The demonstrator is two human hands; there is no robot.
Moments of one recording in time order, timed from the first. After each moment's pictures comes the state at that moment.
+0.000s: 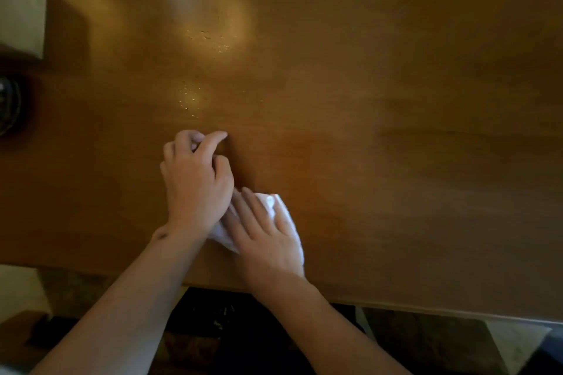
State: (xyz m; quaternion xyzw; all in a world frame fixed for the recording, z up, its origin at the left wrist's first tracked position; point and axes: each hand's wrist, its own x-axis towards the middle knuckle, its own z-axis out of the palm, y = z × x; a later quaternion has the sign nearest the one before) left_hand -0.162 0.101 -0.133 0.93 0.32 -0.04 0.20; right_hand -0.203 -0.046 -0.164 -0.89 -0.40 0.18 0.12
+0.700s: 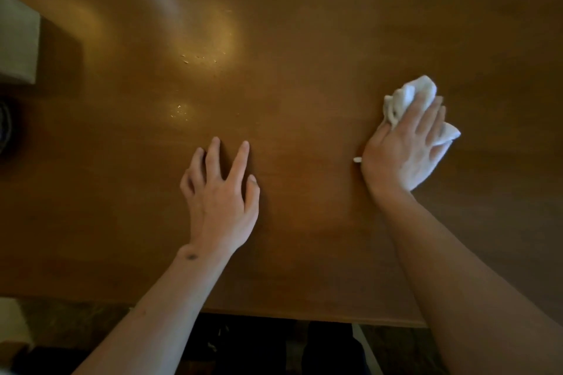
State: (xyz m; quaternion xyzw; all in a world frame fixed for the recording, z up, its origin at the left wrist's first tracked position) left_hand -0.153 0.081 -0.146 0.96 0.23 -0.13 0.11; right_hand 0.000 -0.122 -0.172 -0.98 0.14 0.00 0.13
